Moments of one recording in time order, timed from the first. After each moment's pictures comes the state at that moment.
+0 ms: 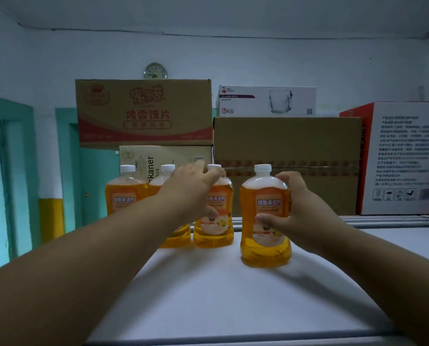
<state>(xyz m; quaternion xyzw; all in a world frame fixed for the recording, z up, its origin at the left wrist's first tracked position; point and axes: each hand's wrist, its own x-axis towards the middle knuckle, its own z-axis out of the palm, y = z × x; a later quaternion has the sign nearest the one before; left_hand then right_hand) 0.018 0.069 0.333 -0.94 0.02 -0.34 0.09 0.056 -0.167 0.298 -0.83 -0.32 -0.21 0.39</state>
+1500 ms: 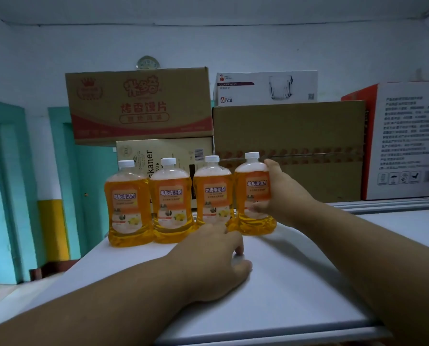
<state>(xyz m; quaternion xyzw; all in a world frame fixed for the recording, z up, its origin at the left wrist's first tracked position) -0.039 0.034 0.259 -0.98 0.10 -0.15 -0.02 0.108 -0.123 0.296 -0.88 -0.27 -0.23 0.32</state>
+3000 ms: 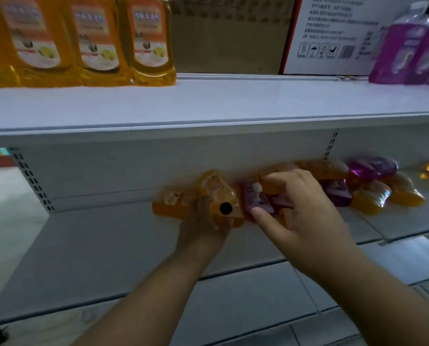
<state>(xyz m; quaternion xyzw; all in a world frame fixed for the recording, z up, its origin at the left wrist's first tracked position) -0.031 -0.160 -0.014 -0.92 -0.07 -0.17 -0.35 -0.089 -0.349 0.108 -0.89 -0.26 -0.24 0.29</state>
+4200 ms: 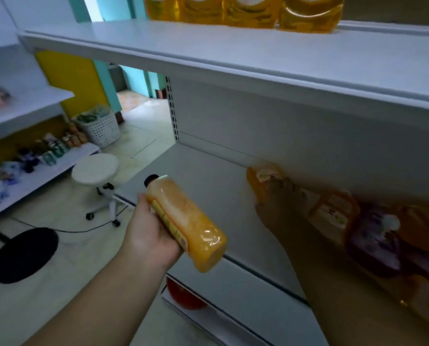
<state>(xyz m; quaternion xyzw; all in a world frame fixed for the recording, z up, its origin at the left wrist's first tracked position) -0.156 -0.088 0.004 -0.11 -0.31 -0.35 -0.88 0.073 -0.171 -0.045 -0.94 -0.34 -0.02 0.04</state>
